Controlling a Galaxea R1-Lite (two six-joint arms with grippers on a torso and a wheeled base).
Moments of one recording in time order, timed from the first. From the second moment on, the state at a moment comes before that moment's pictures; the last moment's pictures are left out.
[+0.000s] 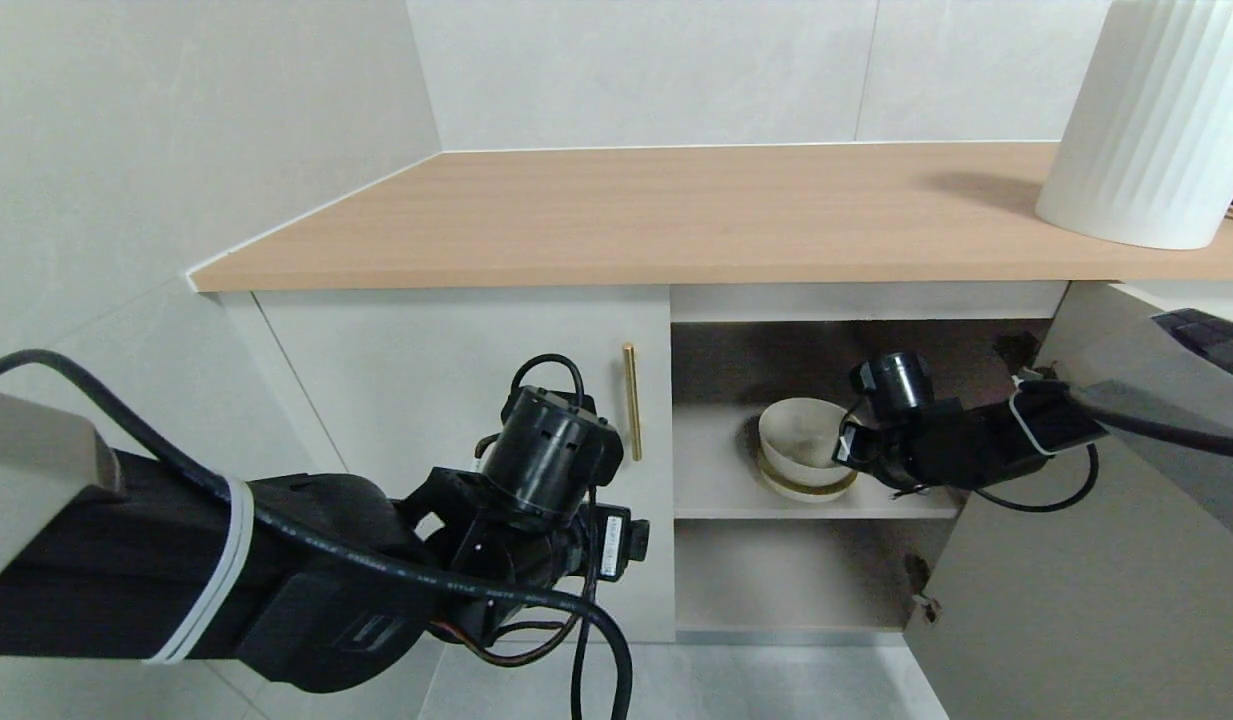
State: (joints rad) left arm -0.75 1.87 -0.95 -0.17 0.40 -0.37; right arm 0.30 2.30 -1.37 -0.20 -0.34 0.59
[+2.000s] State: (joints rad) left arm -0.63 1.34 -0.75 0.02 0.22 -0.37; right arm 0.51 1.45 -0.92 0.36 -0.10 0.47
